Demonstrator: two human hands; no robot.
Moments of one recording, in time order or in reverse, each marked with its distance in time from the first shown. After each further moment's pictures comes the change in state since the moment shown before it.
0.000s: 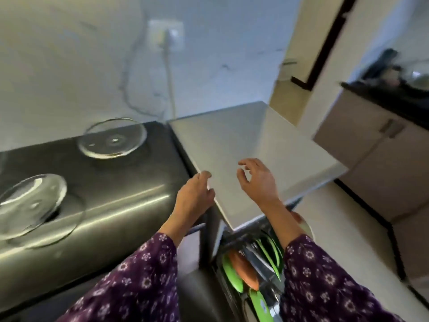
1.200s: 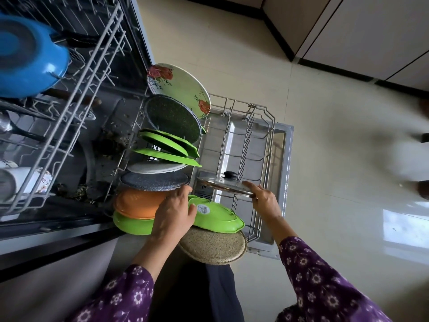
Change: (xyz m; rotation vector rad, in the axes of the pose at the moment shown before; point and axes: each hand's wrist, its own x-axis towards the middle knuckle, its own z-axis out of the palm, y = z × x) left_hand -0.139 -0.005 0.512 0.148 -0.743 0.613; right_hand -0.577 0.367 0.125 -0.228 -0.073 1.010
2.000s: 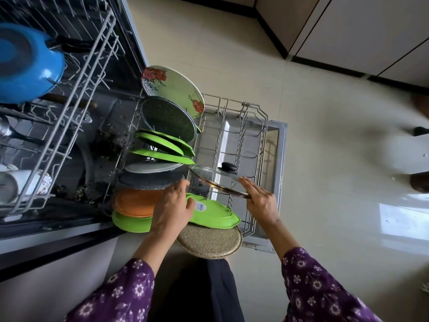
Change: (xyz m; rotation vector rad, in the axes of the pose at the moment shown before) left_hand 0.002 0.019 -0.015 -0.020 0.026 0.019; right_hand -0.018 -0.042 -0.038 -0.057 0.211 -0.214
